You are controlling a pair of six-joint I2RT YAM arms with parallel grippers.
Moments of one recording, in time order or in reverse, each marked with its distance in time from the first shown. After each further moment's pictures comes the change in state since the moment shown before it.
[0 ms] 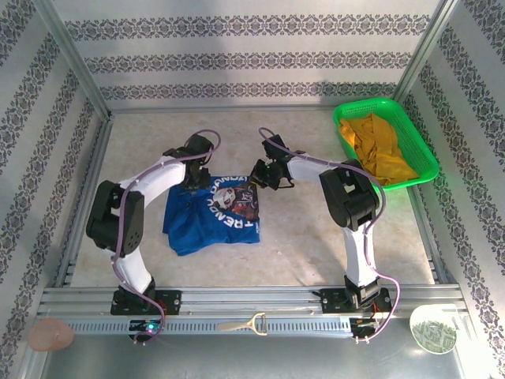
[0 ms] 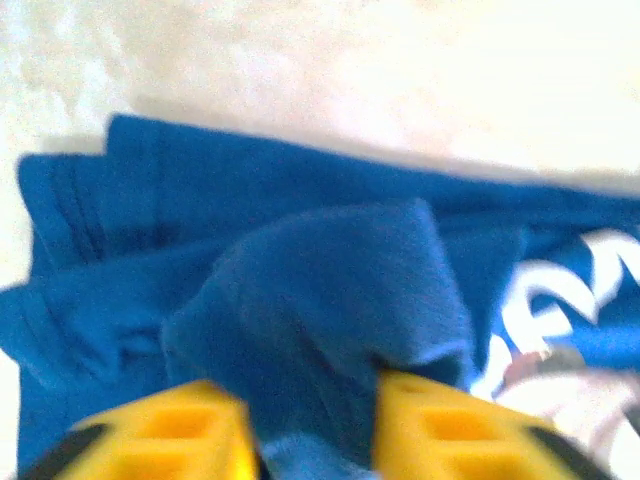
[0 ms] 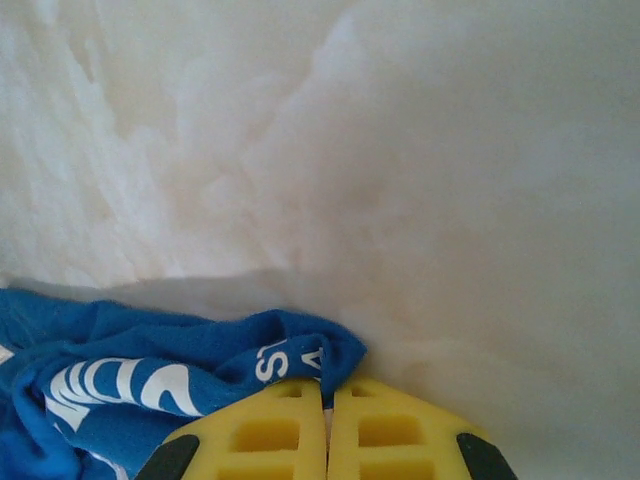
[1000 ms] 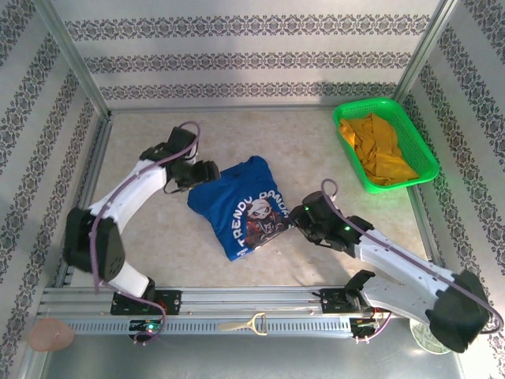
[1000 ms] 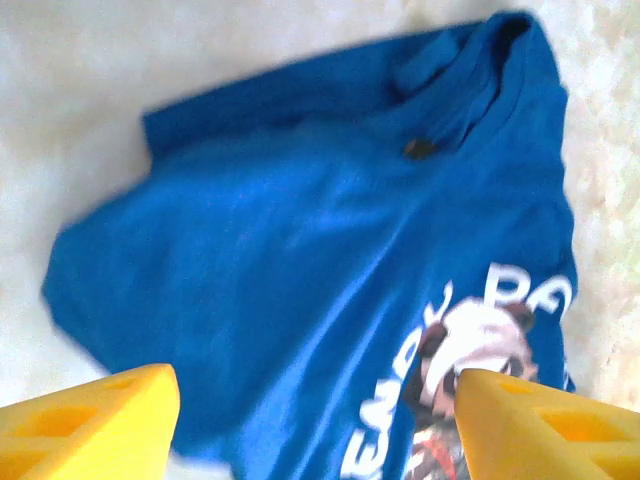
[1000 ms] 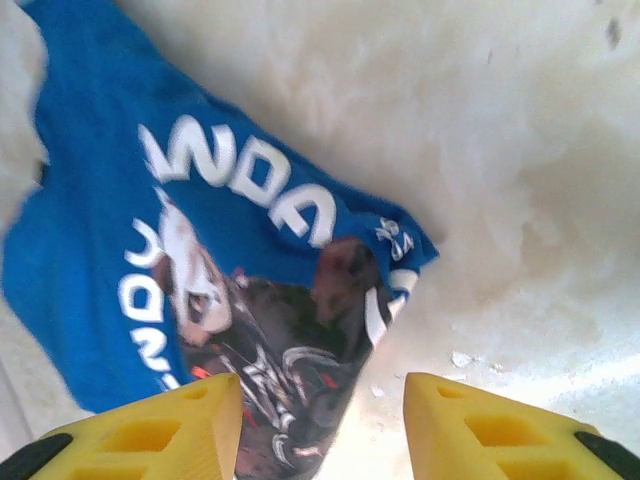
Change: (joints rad) left arm 0.018 -0.314 -0.117 -0.049 0.352 -0.202; right arm 0.165 -1.141 -0.810 -0.175 0.425 0.412
